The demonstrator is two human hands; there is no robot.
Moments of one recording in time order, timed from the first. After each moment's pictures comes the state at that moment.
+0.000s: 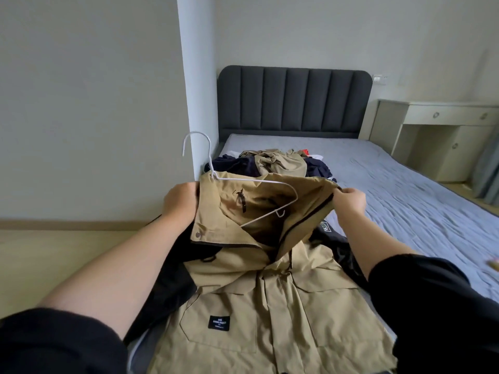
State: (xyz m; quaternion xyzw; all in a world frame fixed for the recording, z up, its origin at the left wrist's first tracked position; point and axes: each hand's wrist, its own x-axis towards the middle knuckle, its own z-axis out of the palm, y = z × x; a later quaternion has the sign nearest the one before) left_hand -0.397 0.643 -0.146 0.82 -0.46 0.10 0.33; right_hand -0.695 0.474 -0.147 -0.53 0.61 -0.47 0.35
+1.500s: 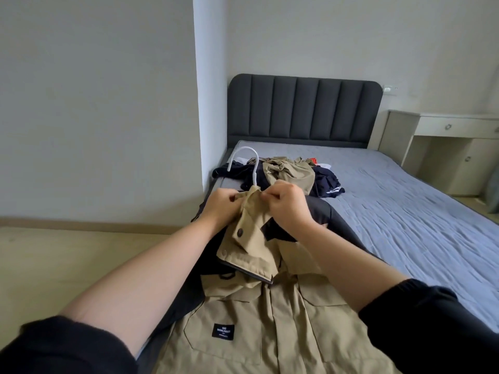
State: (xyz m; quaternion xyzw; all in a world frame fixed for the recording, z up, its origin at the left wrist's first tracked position) left_hand -0.437 0.619 -0.146 0.69 -0.52 -0.09 0.50; right_hand -0.599 0.572 -0.117 -0.84 0.30 -0.40 0.20
